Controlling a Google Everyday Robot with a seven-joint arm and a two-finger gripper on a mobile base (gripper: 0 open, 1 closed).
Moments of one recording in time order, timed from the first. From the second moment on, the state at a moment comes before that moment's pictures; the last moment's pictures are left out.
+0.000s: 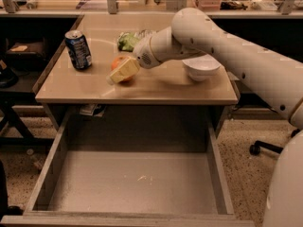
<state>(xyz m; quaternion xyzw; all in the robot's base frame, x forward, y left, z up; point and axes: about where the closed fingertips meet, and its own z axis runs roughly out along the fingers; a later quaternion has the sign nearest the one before) 0.690 0.082 0.850 -0.49 0.72 0.27 0.41</state>
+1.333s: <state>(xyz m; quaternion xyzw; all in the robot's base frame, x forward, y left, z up) 0.700 -0.003 1.040 -0.47 0.74 0.13 0.46</state>
